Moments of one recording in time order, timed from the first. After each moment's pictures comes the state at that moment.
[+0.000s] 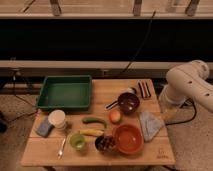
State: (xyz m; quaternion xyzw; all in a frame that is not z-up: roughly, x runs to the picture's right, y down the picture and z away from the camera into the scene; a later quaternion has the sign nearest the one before) arm 0.284 0.106 0.684 -0.28 0.02 0.02 0.96
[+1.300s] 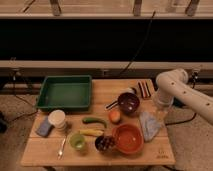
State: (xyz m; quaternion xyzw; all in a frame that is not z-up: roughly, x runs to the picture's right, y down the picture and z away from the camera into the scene) arm 0.289 0.157 0.795 -0.36 -0.01 -0.01 0.93
